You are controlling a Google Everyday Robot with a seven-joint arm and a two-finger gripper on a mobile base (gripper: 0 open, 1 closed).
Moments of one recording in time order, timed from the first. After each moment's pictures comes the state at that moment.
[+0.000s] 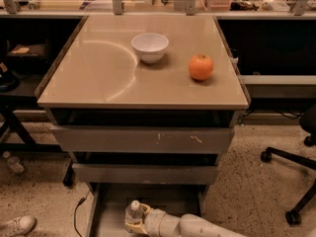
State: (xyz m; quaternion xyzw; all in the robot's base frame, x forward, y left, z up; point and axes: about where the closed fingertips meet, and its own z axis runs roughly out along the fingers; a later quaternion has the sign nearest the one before) arm 0.438 0.099 0.318 -0.41 0.71 0.33 0.46
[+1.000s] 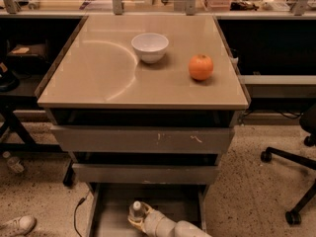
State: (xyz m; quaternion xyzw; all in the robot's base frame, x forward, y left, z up) arm 0.474 0.090 0.248 -0.38 0.73 0.26 0.50
